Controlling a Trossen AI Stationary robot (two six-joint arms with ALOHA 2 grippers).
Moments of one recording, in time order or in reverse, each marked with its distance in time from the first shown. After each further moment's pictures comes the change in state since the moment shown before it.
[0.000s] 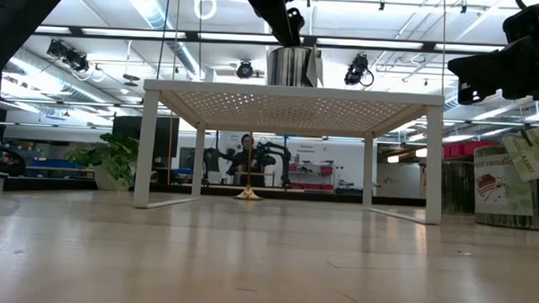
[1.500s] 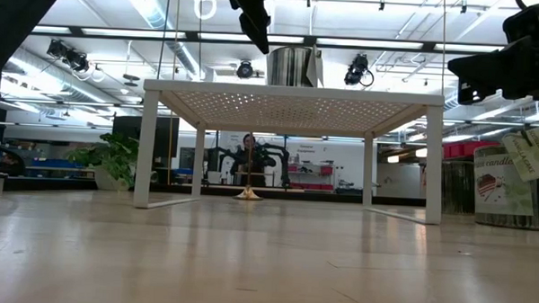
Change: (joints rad) left arm 0.119 -0.069 0.047 -0.151 -0.009 -0.155; right arm 0.000 0.000 0.000 0.000 0.000 0.000
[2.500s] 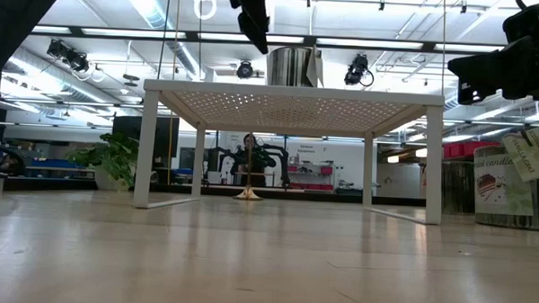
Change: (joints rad) left arm -0.006 0.000 0.000 -0.004 -0.002 -0.053; right arm 0.000 0.000 0.000 0.000 0.000 0.000
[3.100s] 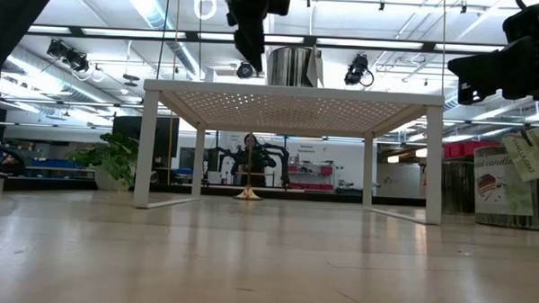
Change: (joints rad) left arm 0.029 -0.045 -0.188 0.105 0.000 -0.026; right arm 0.000 0.000 0.000 0.000 0.000 0.000
